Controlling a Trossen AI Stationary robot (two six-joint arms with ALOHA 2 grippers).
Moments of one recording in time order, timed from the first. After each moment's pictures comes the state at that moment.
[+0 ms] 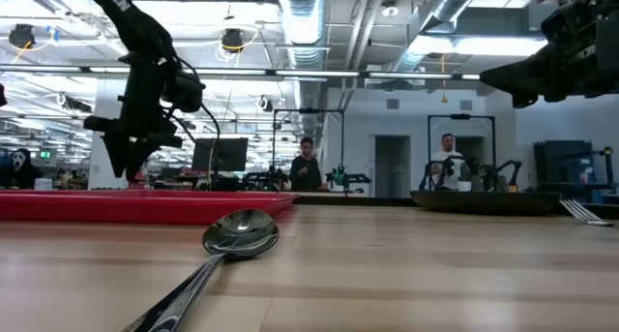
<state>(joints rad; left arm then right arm) 0.95 1.50 0.91 -0.98 -0.21 -0.33 -0.12 0.01 0.01 0.03 0.03 -0.05</state>
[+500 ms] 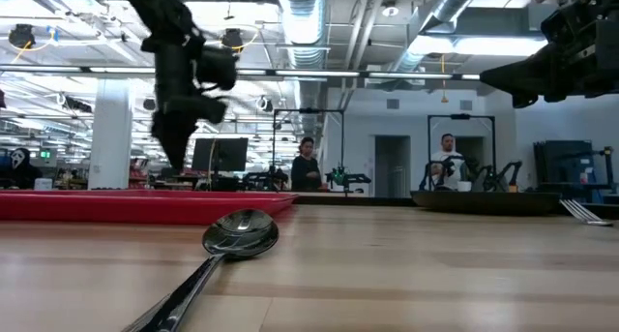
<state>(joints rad) 0.56 1.50 0.97 -0.87 0.10 0.06 -0.12 0.01 0.00 0.03 0.03 -0.05</state>
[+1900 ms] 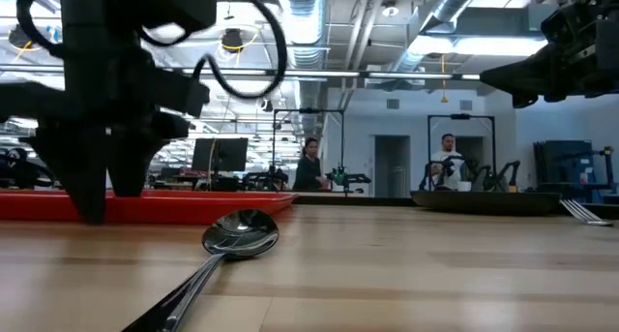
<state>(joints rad) -0.37 1.73 0.97 -0.74 -0.12 -0.32 -0.12 0.01 0.00 0.03 0.03 -0.05</state>
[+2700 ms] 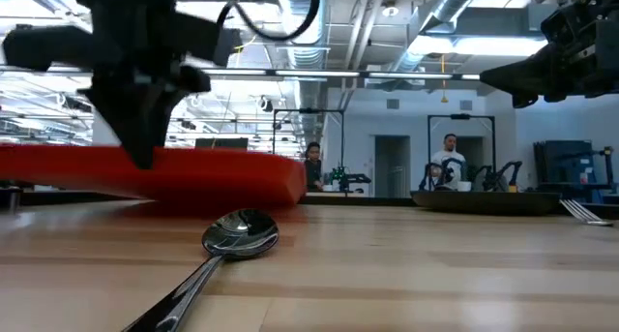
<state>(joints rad) -0.38 1.72 1.18 -0.95 -0.23 -0.29 -0.12 0.01 0.01 0.03 0.03 -0.05</state>
